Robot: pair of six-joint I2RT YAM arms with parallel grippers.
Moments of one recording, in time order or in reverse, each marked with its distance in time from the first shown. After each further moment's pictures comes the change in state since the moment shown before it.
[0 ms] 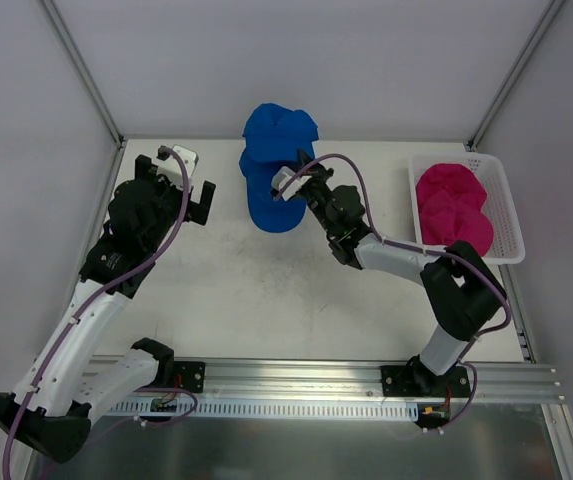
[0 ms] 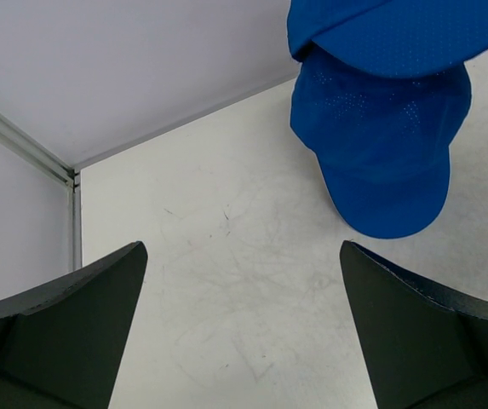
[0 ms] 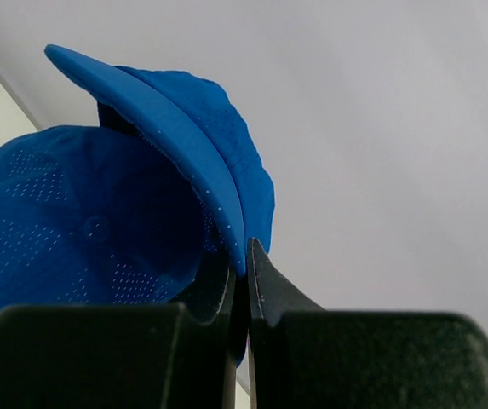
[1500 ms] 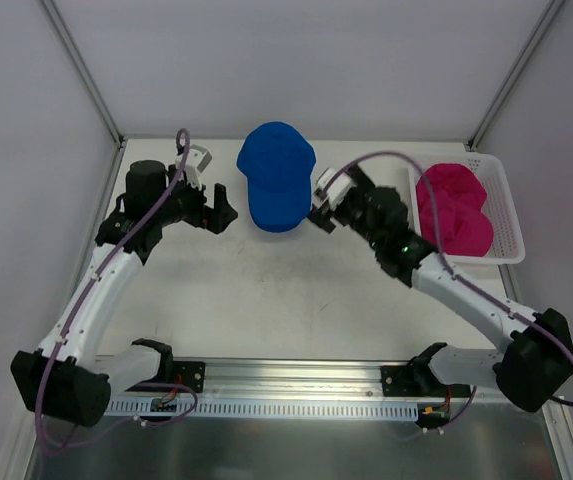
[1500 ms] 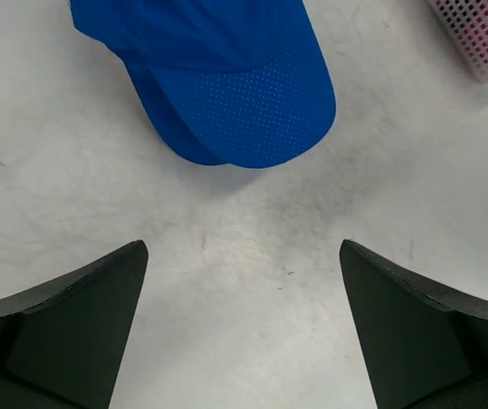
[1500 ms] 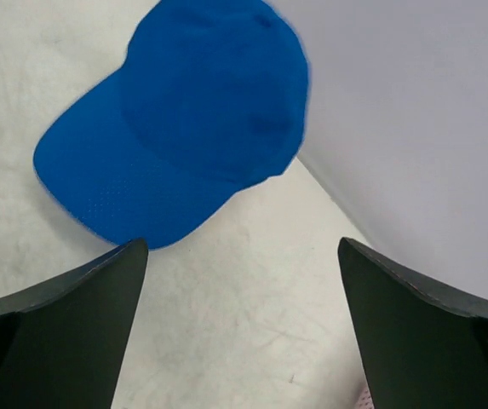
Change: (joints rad) left arm 0.134 0.181 0.024 -0.119 0.509 -0.202; right arm 0.003 -0.494 -0.206 -0.677 -0.055 0.351
